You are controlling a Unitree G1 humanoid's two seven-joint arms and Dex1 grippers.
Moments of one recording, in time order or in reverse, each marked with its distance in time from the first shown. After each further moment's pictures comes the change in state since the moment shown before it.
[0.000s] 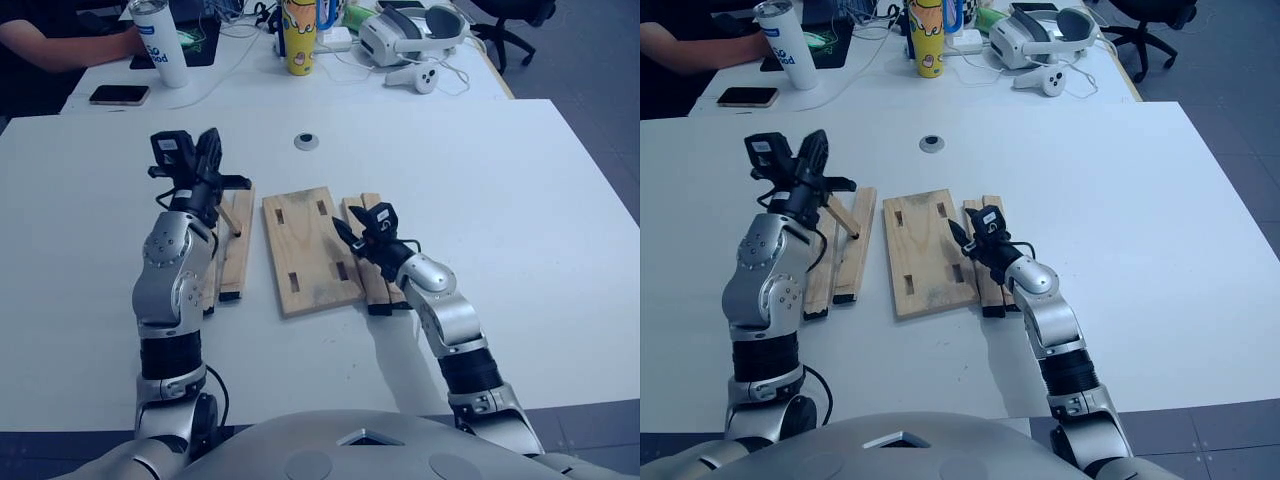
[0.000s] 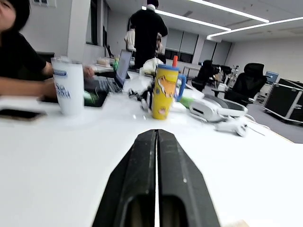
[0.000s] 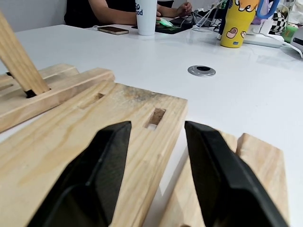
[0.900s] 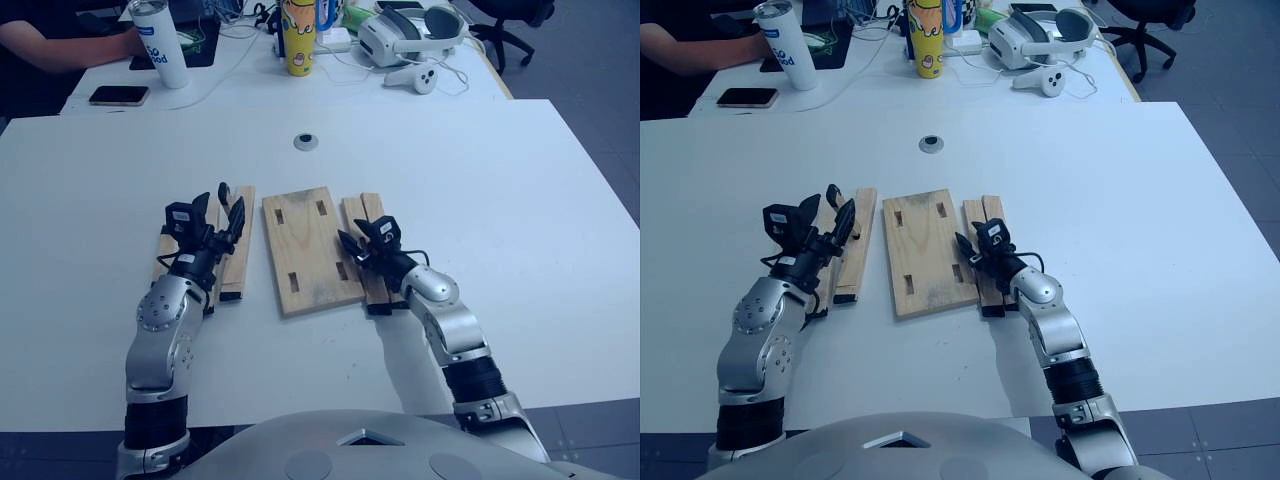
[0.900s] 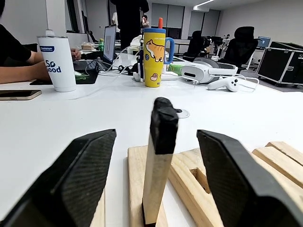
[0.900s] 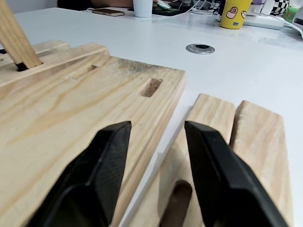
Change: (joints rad) left arm 0.343 0.030 -0.060 -0.083 -0.004 -0.022 -0.144; right arm 0.038 -0.026 -0.001 0.025 -0.008 -0.021 0.014
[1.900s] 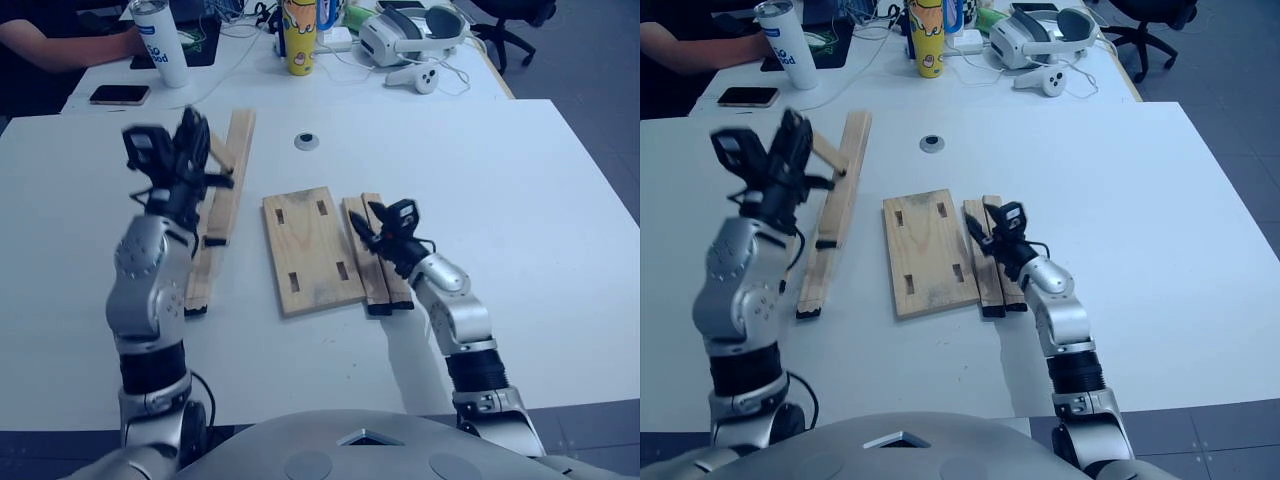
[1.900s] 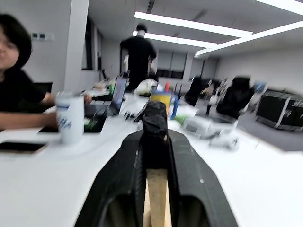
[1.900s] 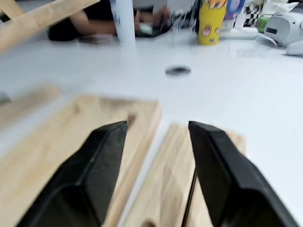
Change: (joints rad) left arm -0.406 0.020 0.144 -0.017 -0.157 0.163 0.046; right arm -0.062 0.032 -0.188 -0.032 0.263 0.065 0.042
